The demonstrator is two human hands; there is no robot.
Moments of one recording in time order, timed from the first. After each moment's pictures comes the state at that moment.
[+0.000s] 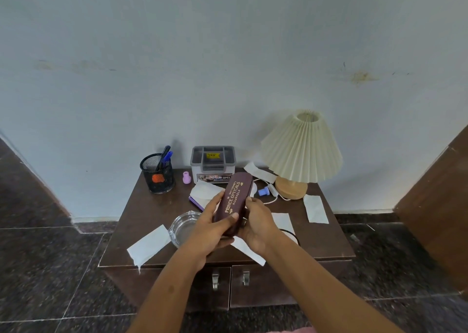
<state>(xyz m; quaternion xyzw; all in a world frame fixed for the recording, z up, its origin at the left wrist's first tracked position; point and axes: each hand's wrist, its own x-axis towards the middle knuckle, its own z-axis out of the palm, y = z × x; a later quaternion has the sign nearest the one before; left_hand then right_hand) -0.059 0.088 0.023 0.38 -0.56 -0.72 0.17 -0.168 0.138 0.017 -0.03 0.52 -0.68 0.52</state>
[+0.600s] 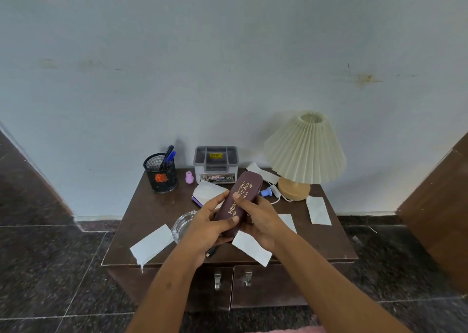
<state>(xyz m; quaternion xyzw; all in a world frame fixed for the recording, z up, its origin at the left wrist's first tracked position) -0.056 0.077 0.021 0.36 -0.55 -0.73 0.19 -0.176 0.139 0.024 -0.13 0.54 -0.65 0.52</state>
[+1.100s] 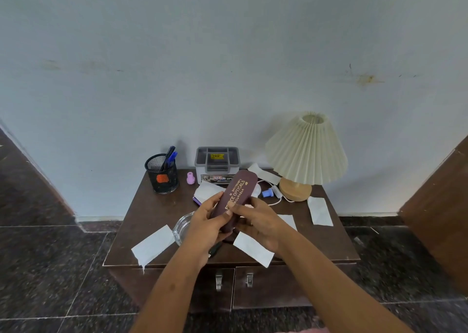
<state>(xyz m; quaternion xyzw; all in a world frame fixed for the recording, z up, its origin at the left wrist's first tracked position) -0.058 0.077 0.020 0.39 -0.51 -0.72 0.25 -0.177 0.139 0.021 -0.19 0.54 -0.61 0.54</state>
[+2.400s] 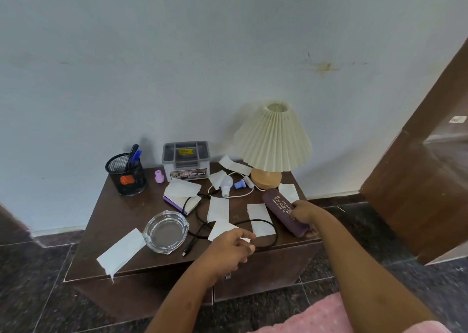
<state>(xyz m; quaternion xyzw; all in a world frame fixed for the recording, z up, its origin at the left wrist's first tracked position) -0.091 0.134 -0.005 0.30 -0.72 -0.62 -0.04 -0.325 0.219 -0.026 -0.17 0.91 -0.17 0.35</state>
